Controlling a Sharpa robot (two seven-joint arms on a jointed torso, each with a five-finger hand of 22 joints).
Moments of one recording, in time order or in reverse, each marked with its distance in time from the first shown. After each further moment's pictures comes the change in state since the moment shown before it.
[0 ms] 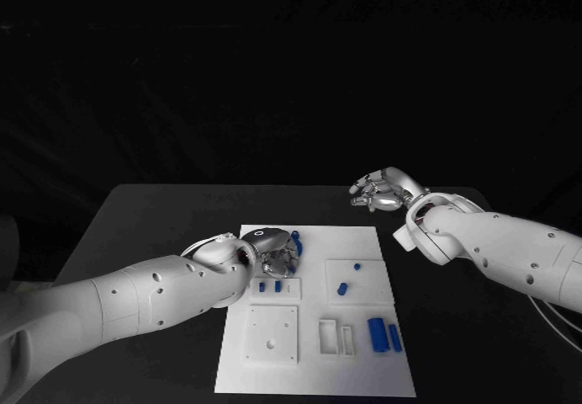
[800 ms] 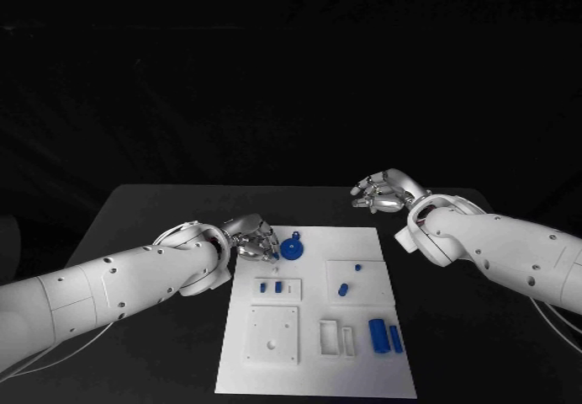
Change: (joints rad) left arm 0.021 -0.149 0.069 0.090 0.275 0.071 0.009; left_hand -0.008 0.007 0.003 -0.008 0.003 0.001 0.001 -0.009 -0.002 0.007 0.000 -0.007 -0.002 0.001 0.001 0.000 -0.003 0.000 0.005 -0.002 0.000 0.002; right arm -0.004 -0.003 0.000 -0.003 0.000 0.000 0.000; right_hand 0.000 0.000 0.000 0.000 0.000 -0.001 0.001 0.000 0.000 0.000 0.000 0.000 -0.001 0.000 0.000 0.000 -0.001 0.000 0.000 0.000 0.000 0.000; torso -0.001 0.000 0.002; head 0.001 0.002
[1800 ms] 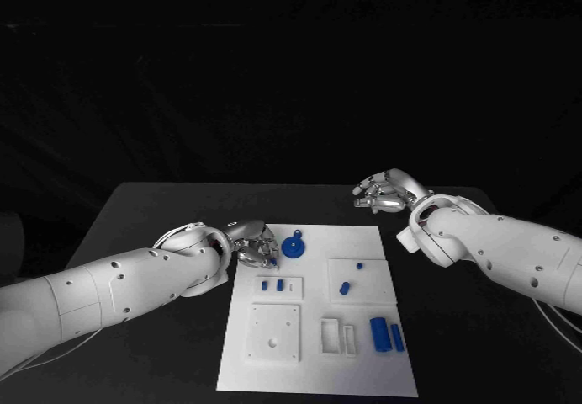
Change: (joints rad) left arm -0.018 0.006 -0.004 -0.026 -0.152 0.021 0.019; left_hand -0.002 -0.004 0.004 -0.007 0.004 0.003 -0.003 0.001 -0.001 0.003 -0.004 -0.002 0.001 0.003 -0.003 0.000 -0.001 0.000 0.000 0.001 0.004 0.002; right arm -0.004 0.004 0.000 0.000 0.000 0.001 0.000; right_hand 0.000 0.000 0.000 0.000 0.000 0.000 0.000 0.000 0.000 0.000 0.000 0.000 -0.001 0.000 0.000 0.000 0.000 0.000 0.000 0.000 0.000 0.000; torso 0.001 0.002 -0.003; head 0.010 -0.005
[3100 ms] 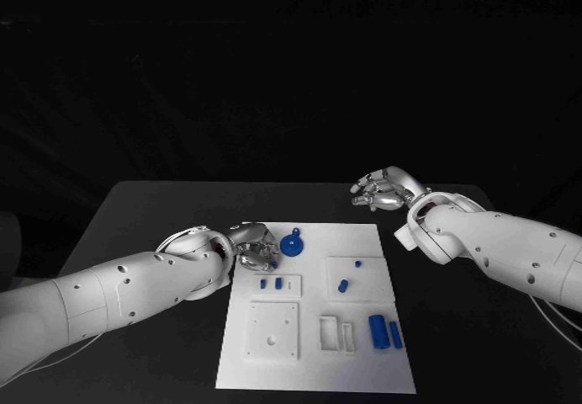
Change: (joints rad) left arm -0.020 0.029 -0.005 -0.028 -0.026 -0.006 0.000; left_hand -0.002 0.003 0.000 -0.005 0.001 0.000 0.001 0.000 0.000 0.003 0.003 -0.003 0.002 0.002 0.002 0.004 -0.001 0.000 0.004 0.000 0.004 0.001; right arm 0.000 -0.001 0.000 0.000 0.000 0.000 0.000; right_hand 0.000 0.000 0.000 0.000 0.000 0.002 -0.002 0.000 0.001 0.000 0.000 0.000 -0.001 0.000 0.000 0.000 -0.001 0.000 0.000 0.000 0.000 0.000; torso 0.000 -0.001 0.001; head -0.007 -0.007
